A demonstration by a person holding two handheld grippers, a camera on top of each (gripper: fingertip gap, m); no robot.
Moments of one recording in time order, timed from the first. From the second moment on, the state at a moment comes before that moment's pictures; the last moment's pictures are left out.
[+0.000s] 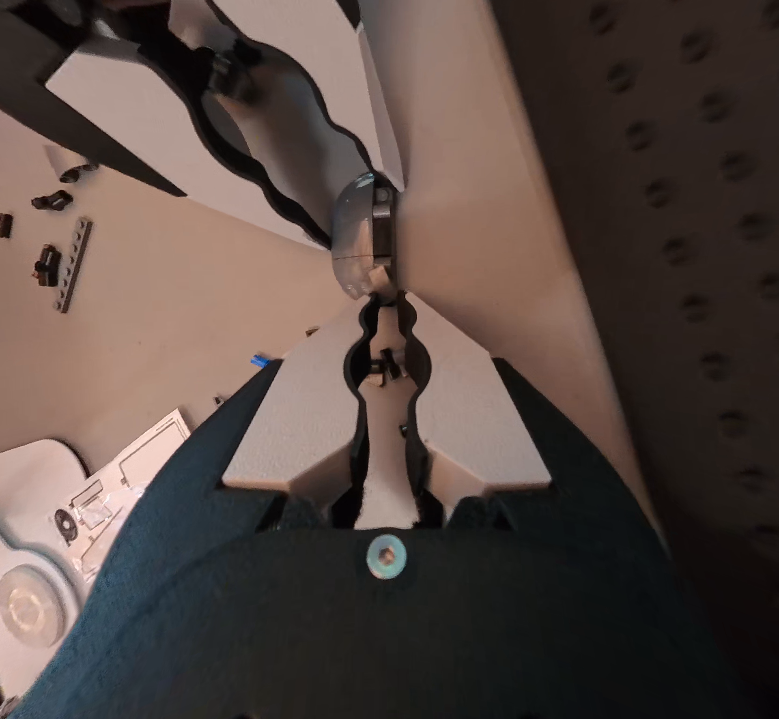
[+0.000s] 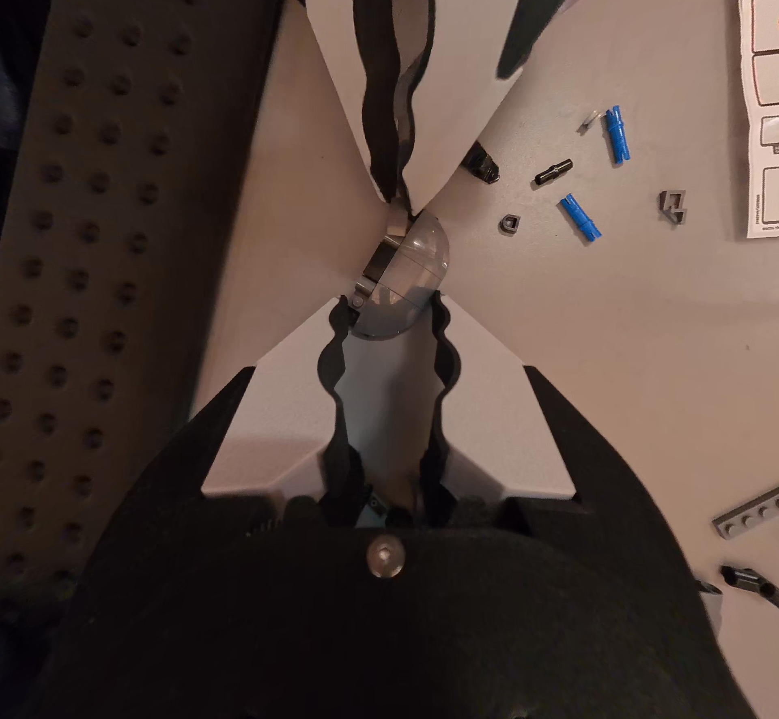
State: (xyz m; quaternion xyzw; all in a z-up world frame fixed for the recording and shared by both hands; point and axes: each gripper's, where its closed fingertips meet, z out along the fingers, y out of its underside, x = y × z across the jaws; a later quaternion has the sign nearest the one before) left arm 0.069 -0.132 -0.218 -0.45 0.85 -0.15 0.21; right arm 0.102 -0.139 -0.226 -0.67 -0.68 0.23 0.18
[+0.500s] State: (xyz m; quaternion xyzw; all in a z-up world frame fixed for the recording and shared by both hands) left arm 0.067 -0.128 -0.224 -0.44 0.87 -0.11 0.22; right arm 0.102 -0.139 -0.226 -0.68 -0.68 0.22 0.18
